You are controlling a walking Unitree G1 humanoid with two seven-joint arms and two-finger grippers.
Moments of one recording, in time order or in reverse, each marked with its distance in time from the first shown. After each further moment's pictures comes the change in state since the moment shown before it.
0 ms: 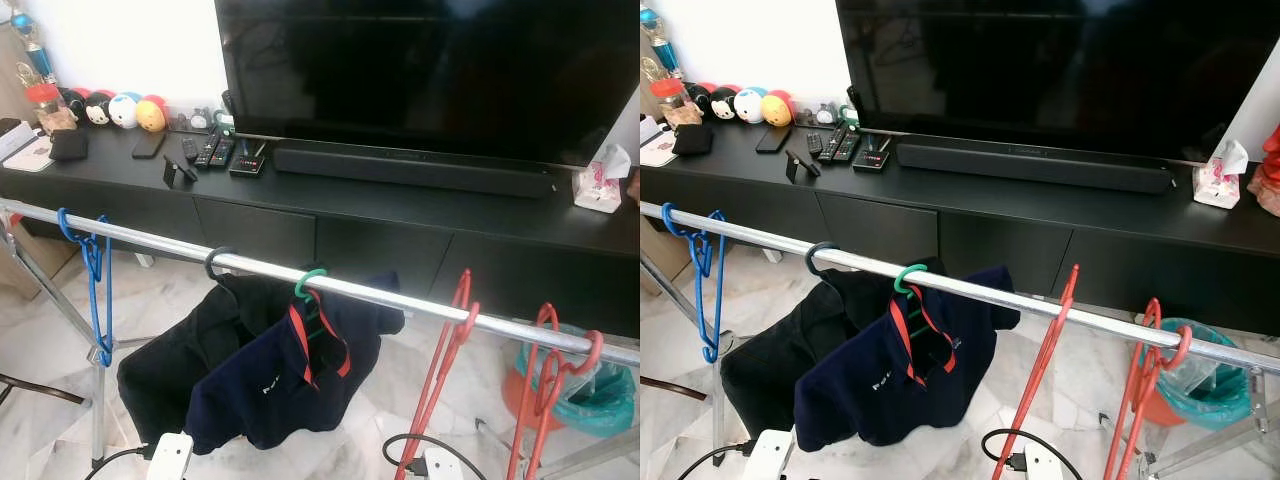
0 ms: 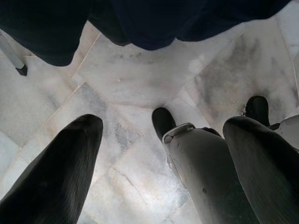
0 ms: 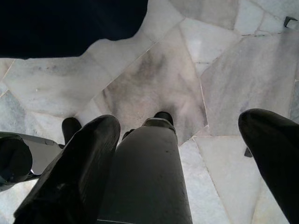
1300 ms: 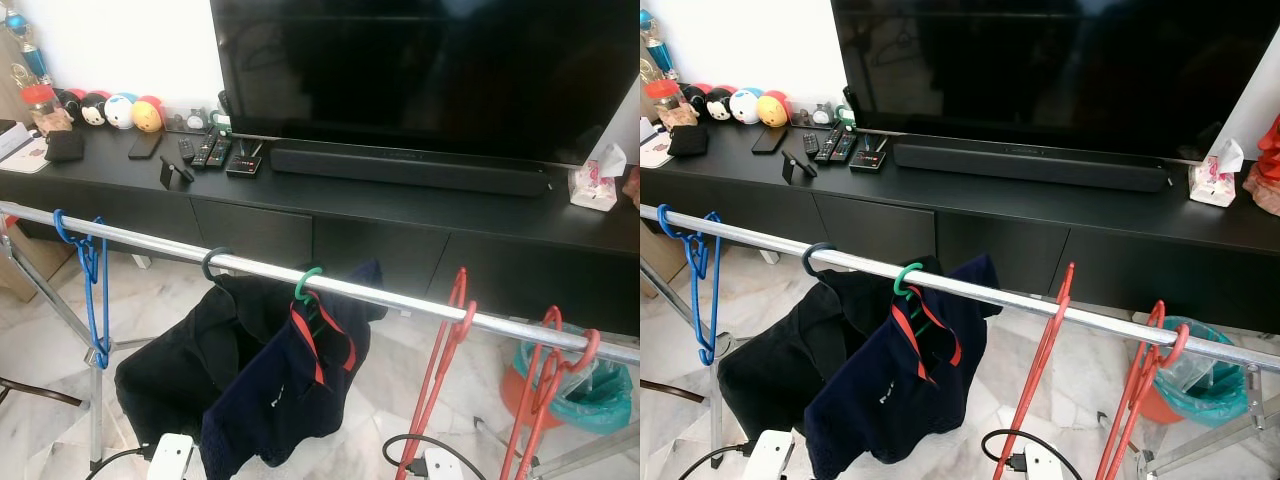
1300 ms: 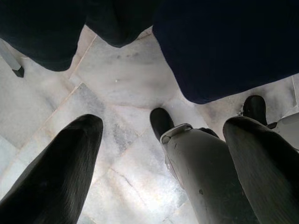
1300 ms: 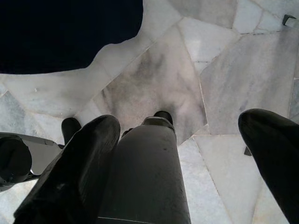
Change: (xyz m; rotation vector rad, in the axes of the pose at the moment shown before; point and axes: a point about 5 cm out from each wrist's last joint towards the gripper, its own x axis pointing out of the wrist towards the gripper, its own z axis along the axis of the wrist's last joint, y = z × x) left arm 0.000 0.000 0.000 -0.003 0.000 -0.008; right arm 0.000 0.000 0.000 0.000 0.001 0.000
